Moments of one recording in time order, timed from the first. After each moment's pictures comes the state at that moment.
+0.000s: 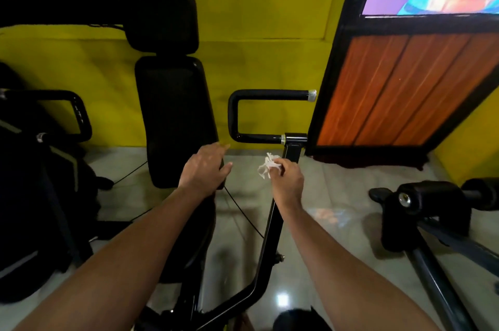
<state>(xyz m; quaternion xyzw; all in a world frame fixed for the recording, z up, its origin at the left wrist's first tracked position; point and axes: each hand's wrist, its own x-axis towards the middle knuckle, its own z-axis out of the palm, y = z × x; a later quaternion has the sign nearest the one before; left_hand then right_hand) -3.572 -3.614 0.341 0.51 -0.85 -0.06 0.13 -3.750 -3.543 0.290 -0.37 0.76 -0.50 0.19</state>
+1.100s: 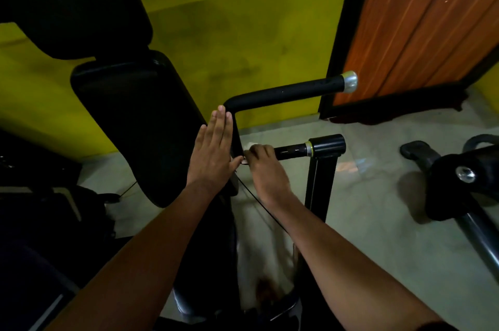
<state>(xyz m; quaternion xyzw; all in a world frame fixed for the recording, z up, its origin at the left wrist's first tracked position) -3.628 -3.812 0.272 0.42 -0.90 0.12 0.02 -3.754 -3.736 0.216 -0.65 0.73 -0.24 0.01</state>
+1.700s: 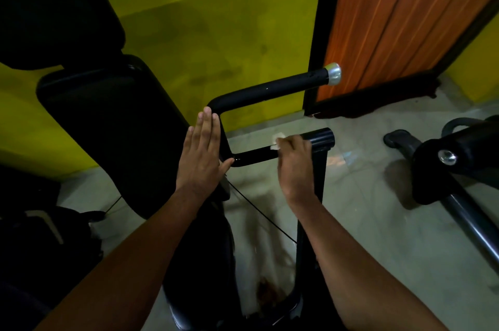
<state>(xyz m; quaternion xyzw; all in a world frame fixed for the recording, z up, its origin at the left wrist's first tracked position) -3.628 -3.824 0.260 0.38 -0.91 0.12 0.07 -3.794 -3.719 0.202 -0.47 0.82 -0.32 -0.03</state>
